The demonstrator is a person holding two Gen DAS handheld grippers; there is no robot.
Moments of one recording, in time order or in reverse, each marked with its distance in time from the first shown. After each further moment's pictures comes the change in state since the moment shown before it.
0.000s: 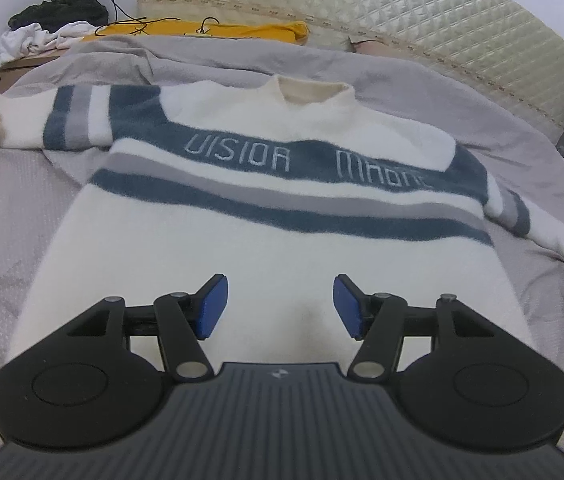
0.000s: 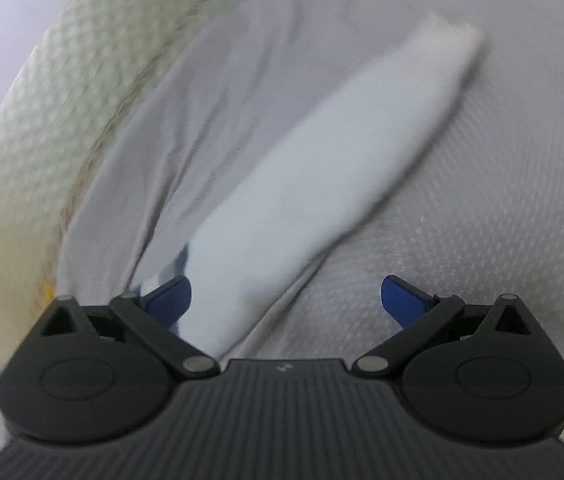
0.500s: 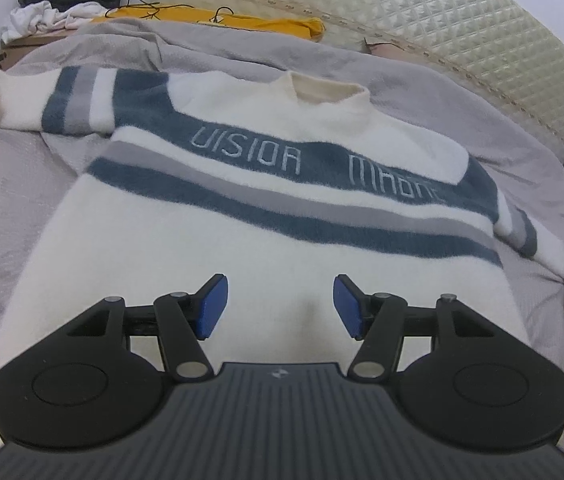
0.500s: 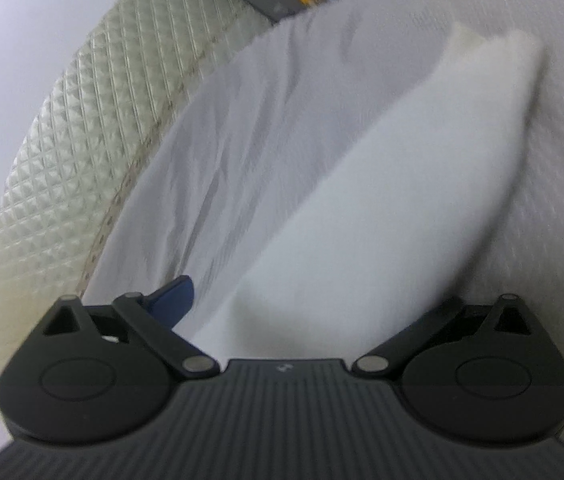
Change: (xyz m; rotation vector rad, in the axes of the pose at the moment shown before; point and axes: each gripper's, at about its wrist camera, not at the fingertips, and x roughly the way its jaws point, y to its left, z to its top) left arm 0.022 0.012 0.012 -0.077 0.014 -0.015; right arm 0.046 -0.006 0.037 -0.017 -0.230 0.071
